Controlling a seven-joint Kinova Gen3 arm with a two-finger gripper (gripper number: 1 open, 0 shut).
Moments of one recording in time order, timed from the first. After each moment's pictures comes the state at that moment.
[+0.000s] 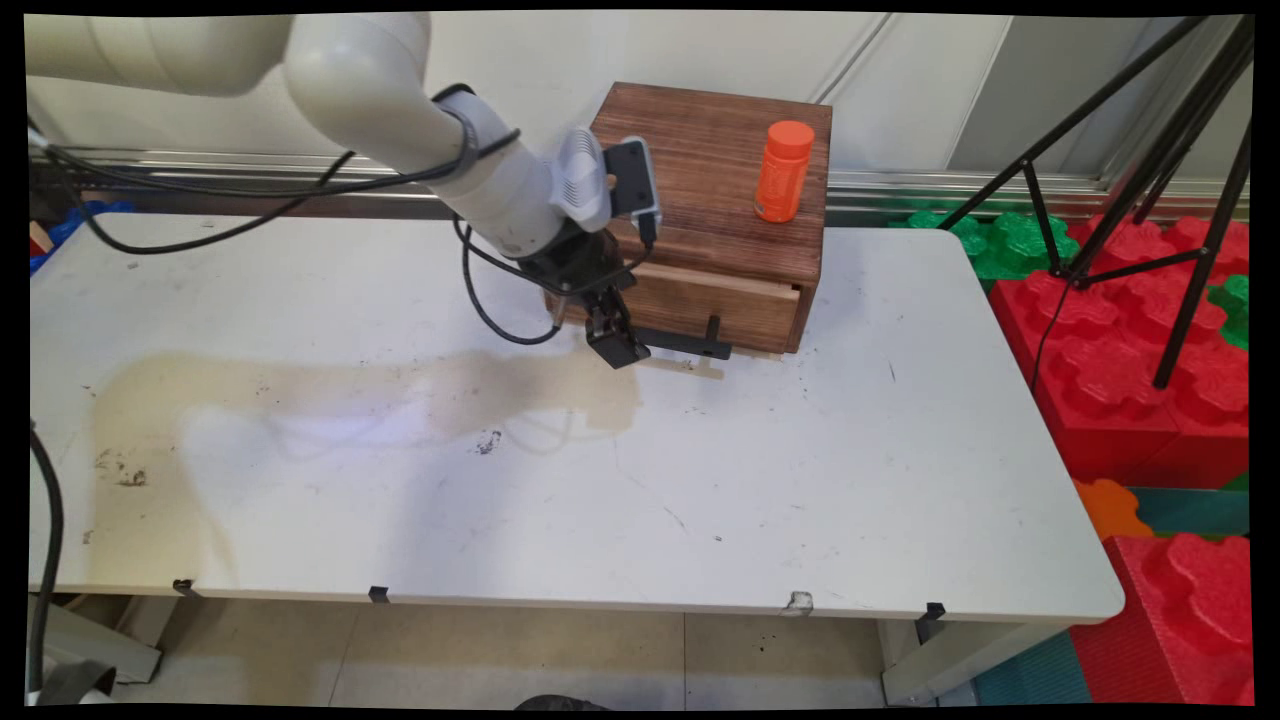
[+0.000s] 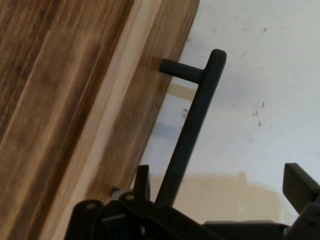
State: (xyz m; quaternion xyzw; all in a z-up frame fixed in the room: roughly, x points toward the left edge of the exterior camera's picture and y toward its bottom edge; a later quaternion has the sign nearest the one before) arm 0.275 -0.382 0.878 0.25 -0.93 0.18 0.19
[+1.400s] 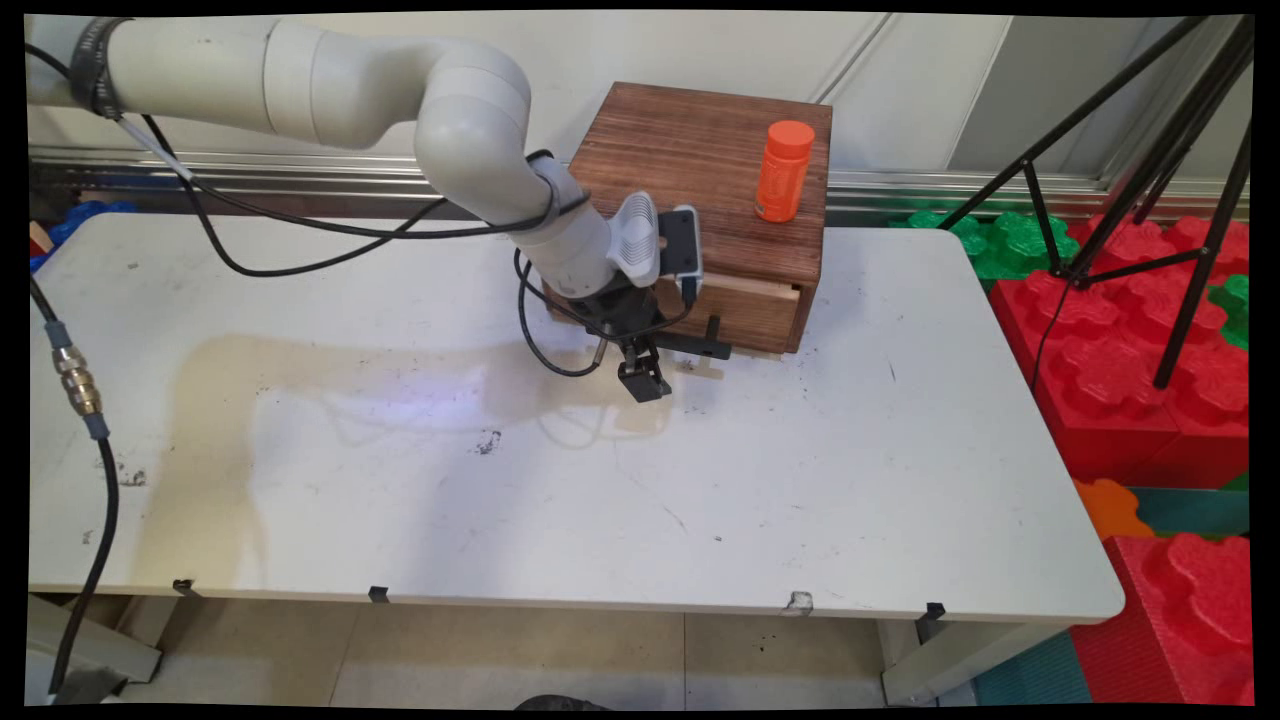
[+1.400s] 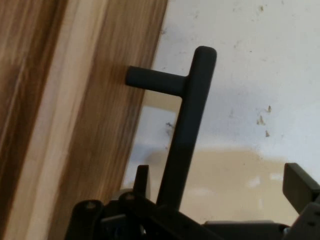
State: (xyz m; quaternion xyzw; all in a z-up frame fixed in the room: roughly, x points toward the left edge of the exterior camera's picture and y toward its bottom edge) arm 0.246 -0.422 0.815 0.20 -0.95 0.16 0.17
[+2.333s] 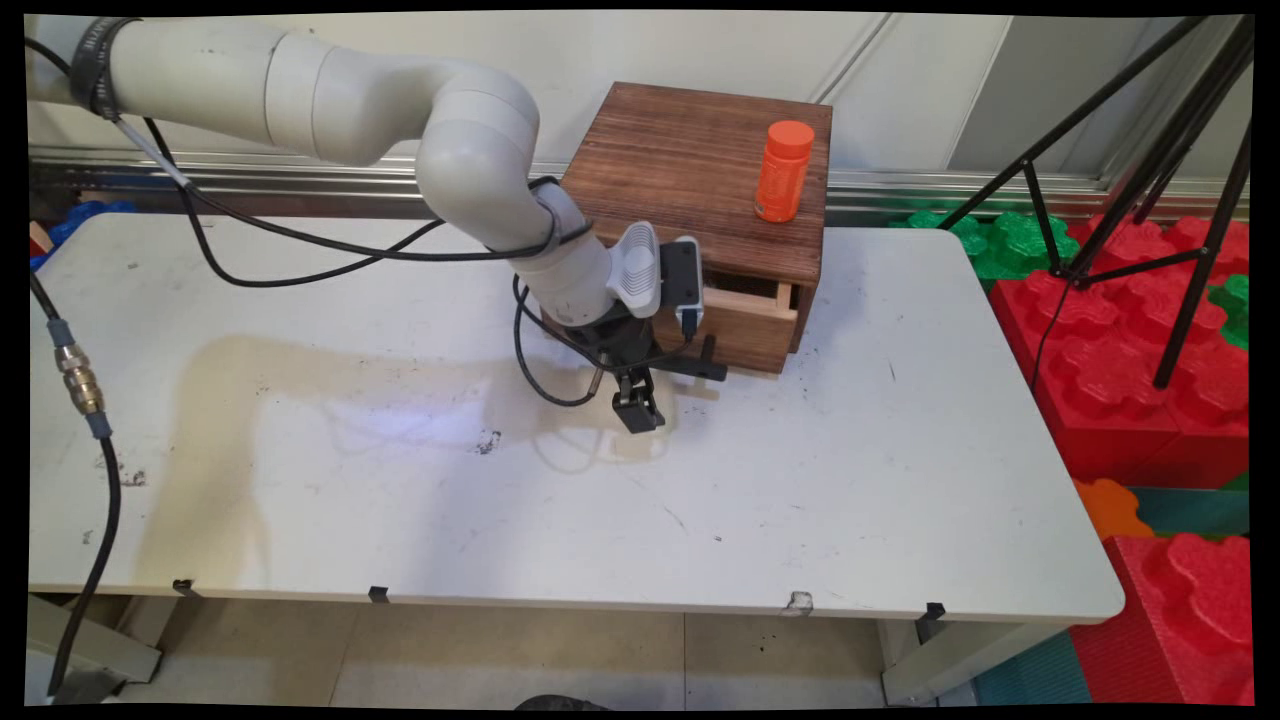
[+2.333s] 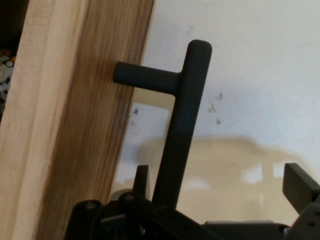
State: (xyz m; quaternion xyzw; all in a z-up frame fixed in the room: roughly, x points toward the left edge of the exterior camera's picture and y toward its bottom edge) arm 0.233 -0.400 0.806 0.19 -0.96 0.13 0.15
